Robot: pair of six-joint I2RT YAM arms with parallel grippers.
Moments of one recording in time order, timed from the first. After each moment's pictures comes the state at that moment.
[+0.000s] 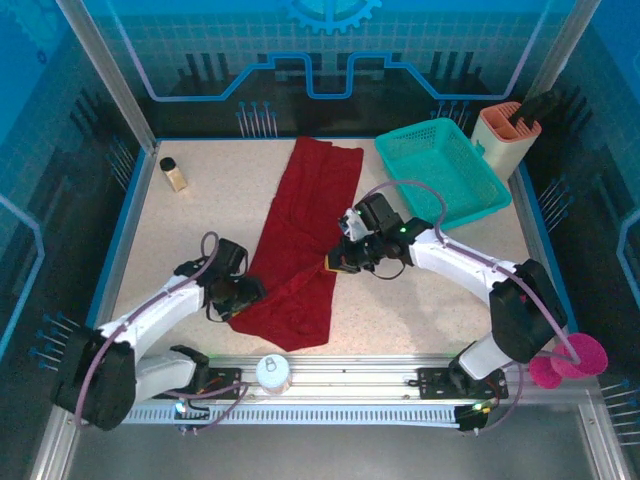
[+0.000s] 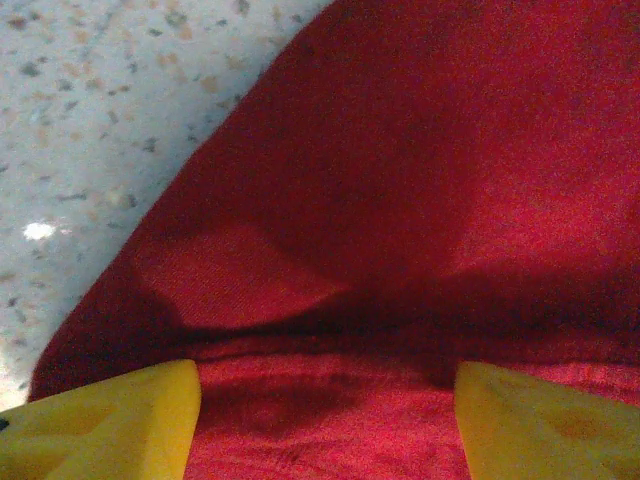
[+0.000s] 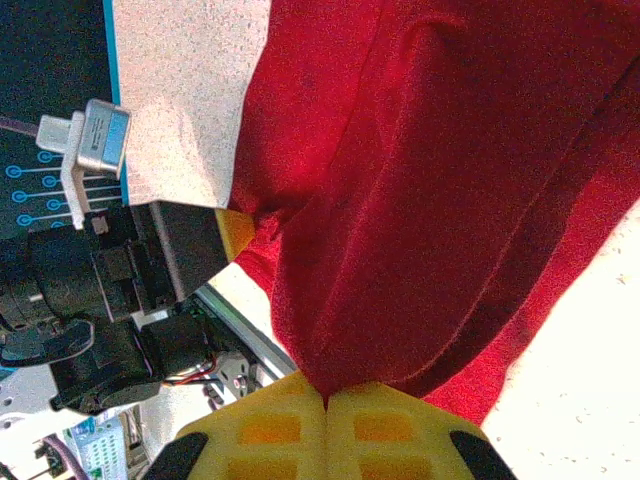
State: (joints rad) left arm -0.33 1.12 0.57 -0.74 0.15 -0.87; right arm 0.62 1.53 1.06 -0.49 -0.61 0.72
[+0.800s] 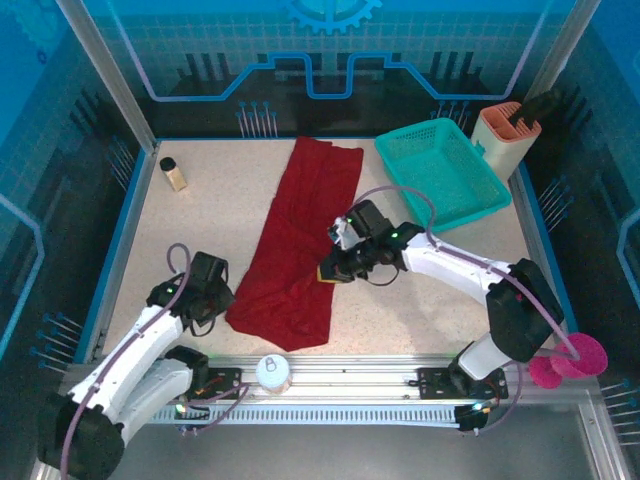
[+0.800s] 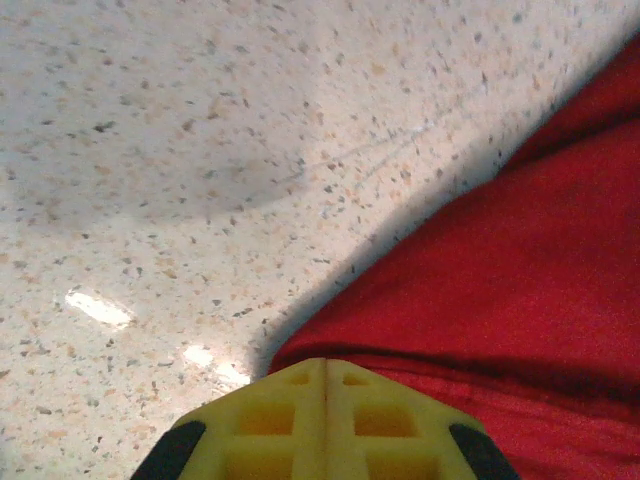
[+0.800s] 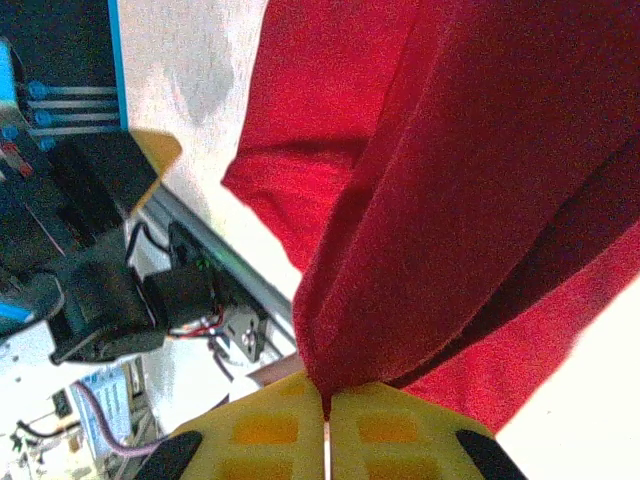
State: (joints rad) left arm -0.27 0.81 0.52 -0.89 -0.13 -0.96; right arm 0.72 1.55 1.06 -0.49 -0.64 0.73
